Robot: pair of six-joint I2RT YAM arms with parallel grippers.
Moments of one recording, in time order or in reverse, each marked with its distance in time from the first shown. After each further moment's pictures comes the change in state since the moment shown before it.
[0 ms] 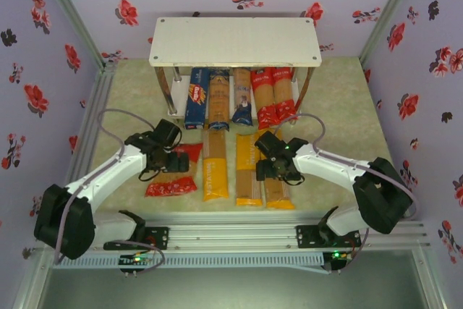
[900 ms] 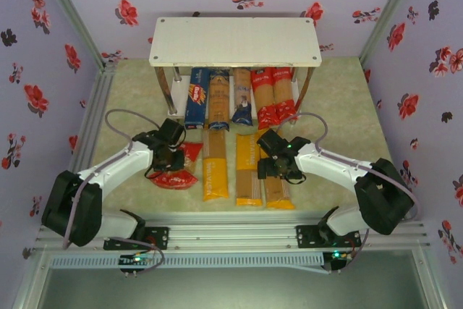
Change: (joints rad) left arm 0.000 0.084 -0.015 0.117 0.057 -0.001; right arm -0.023 -0.010 0.000 0.000 0.000 -0.018
